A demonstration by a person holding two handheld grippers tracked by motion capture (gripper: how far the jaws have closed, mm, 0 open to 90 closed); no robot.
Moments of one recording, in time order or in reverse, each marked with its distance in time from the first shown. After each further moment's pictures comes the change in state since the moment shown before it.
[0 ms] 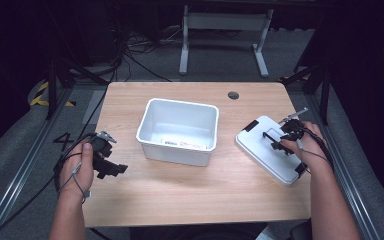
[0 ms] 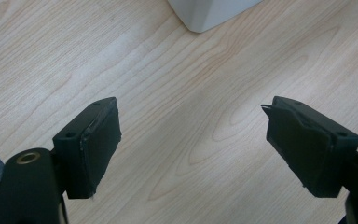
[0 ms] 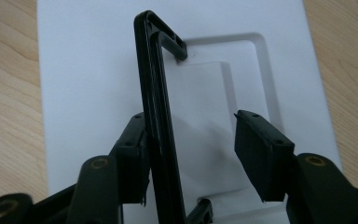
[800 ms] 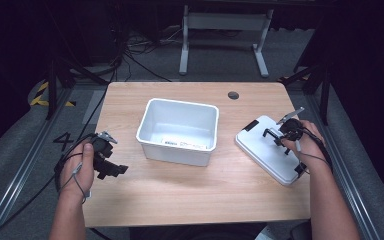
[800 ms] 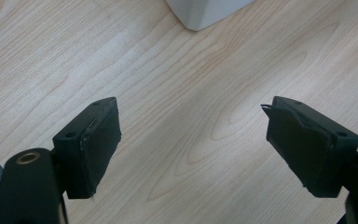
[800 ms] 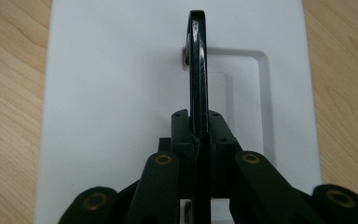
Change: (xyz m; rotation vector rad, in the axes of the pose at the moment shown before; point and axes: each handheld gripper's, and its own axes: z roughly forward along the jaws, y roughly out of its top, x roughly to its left) left arm -0.001 0.000 0.001 0.006 -0.004 0.007; right arm 0.004 0.005 -0.008 -0.004 -0.028 -0.145
